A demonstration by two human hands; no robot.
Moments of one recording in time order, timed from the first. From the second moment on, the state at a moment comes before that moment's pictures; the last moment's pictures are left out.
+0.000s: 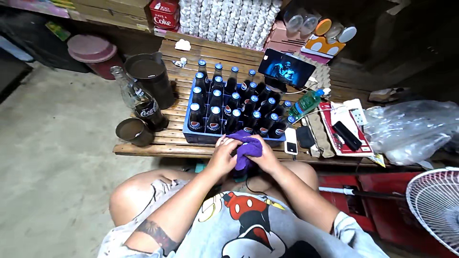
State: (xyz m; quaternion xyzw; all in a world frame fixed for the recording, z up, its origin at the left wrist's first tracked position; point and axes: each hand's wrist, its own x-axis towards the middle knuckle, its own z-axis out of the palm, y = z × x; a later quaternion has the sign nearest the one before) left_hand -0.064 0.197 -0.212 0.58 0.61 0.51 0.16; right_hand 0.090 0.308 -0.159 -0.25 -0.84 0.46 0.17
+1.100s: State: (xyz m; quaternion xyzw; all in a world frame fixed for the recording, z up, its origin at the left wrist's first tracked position) left_hand -0.064 0.158 -0.160 0.48 0.30 0.81 0.17; right_hand 0.084 0.255 -0.183 -0.08 -0.85 0.45 0.25
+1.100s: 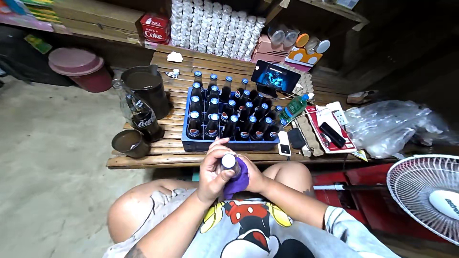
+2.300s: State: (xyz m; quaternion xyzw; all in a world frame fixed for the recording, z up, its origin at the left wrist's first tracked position) left_hand -0.052 0.171 -0.183 0.49 0.34 0.76 0.25; right_hand 0.083 0.258 -0.148 -0.06 -0.87 0.39 0.31
